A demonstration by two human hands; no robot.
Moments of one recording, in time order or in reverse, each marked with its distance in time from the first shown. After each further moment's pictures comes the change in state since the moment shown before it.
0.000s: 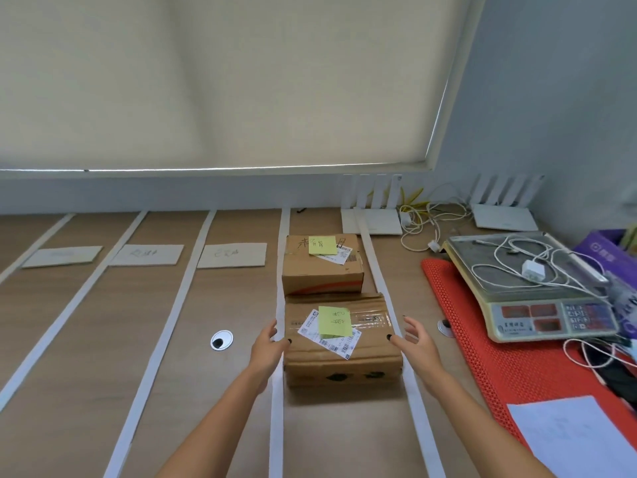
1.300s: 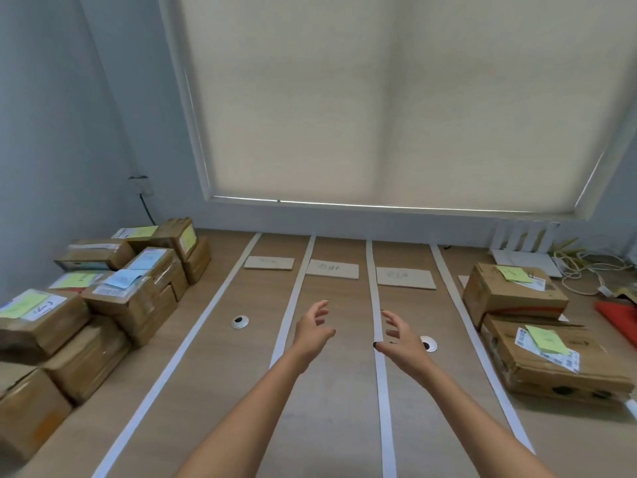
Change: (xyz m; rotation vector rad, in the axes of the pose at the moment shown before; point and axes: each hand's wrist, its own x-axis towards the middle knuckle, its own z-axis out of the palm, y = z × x) left_hand -0.107 -0.055 -0.476 0.044 0.085 0.342; right_hand -0.284 -0.144 0.460 -0.233 -0.323 -0.398
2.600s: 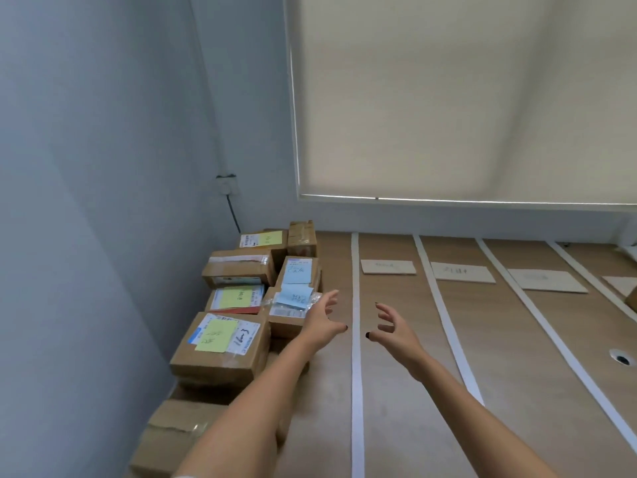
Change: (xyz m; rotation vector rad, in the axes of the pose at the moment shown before) left_hand 0.114 -0.139 -0.477 0.135 -0.068 0.061; right_hand 0.087 -0.246 0.466 0.138 -0.048 0.089
